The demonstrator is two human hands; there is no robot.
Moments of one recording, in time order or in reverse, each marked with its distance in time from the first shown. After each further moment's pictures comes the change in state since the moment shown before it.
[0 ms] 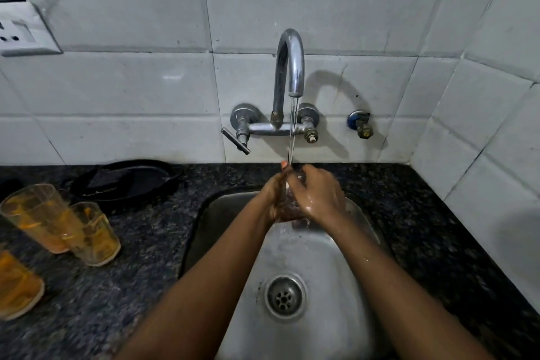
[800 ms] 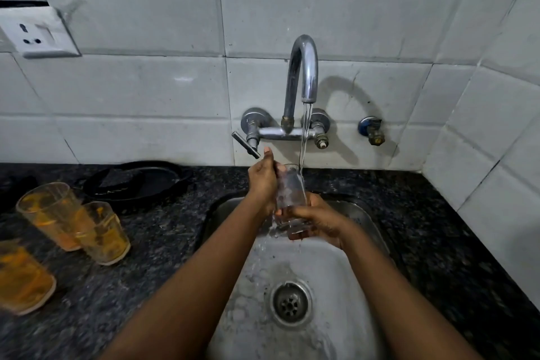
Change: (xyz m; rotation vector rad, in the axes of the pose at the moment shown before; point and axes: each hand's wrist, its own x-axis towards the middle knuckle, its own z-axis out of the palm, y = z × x) left_hand 0.003 0.019 -0.022 -0.048 0.366 0.449; right_hand 0.001 0.027 0.022 0.866 -0.686 0.214
